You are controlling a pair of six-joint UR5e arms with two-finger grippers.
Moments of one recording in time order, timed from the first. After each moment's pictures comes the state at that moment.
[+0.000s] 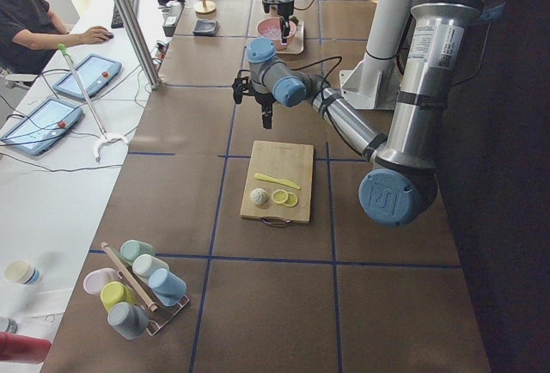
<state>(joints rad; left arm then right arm) -0.92 -1.73 -2.05 -1.63 -2.28 -0.96 0.55 -1.09 1.94 -1.54 1.98 1.07</state>
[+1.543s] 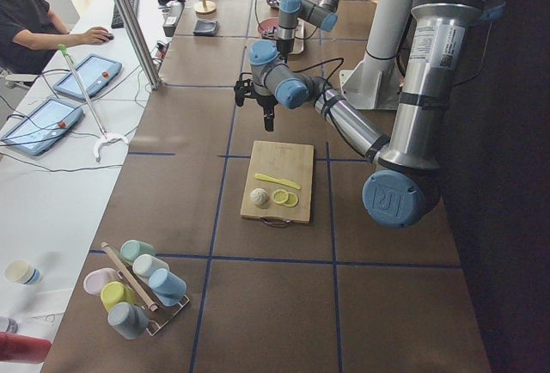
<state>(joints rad) -0.91 -1.72 -2.05 -1.63 -2.27 -0.96 0.44 -0.85 1.61 -1.37 1.82 1.30</state>
